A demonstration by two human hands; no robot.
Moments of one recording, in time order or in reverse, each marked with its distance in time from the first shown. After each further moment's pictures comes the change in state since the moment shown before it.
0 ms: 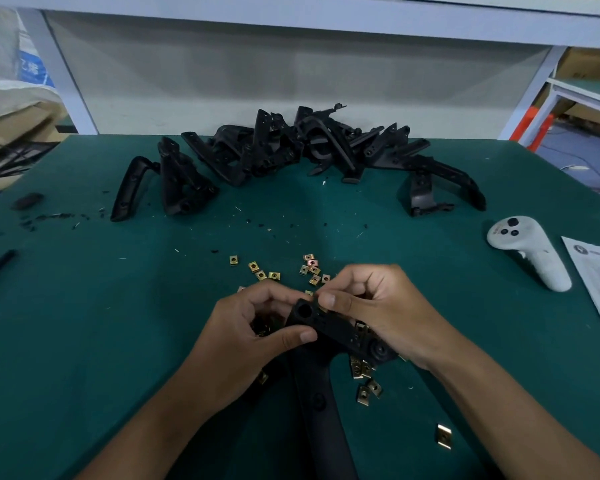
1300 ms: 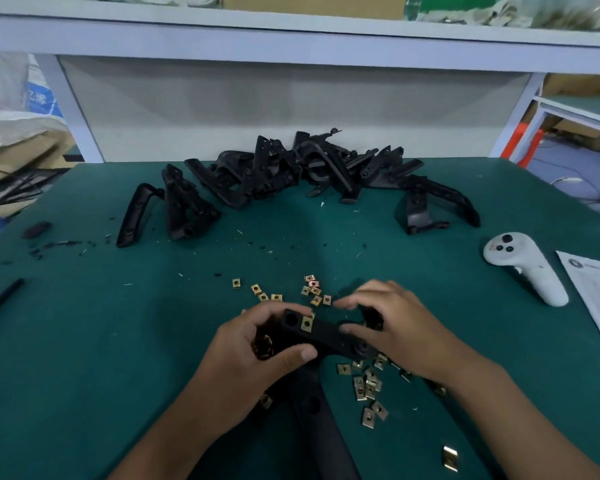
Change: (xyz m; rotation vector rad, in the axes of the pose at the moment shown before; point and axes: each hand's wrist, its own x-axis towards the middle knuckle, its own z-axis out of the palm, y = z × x) left_hand -0.001 0.001 -0.005 0.080 0.013 -0.058; right_hand 0.006 0.026 -0.036 -1.019 0.022 -0.057
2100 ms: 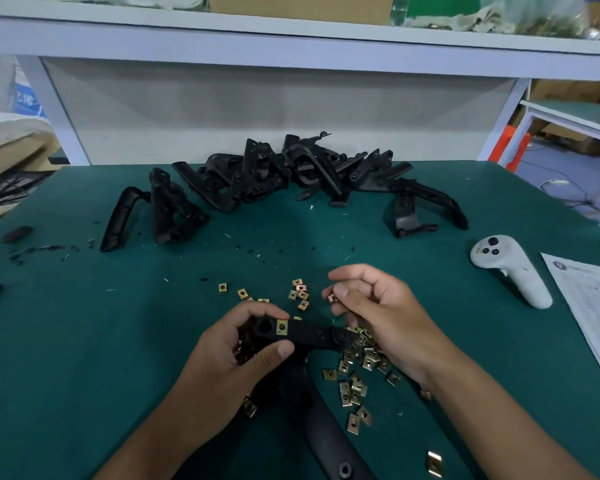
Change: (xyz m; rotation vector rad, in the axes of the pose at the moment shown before) left_hand 0.000 0.003 0.002 -0.080 0.008 0.012; right_hand 0.004 -0.017 -0.002 1.124 0.163 0.134
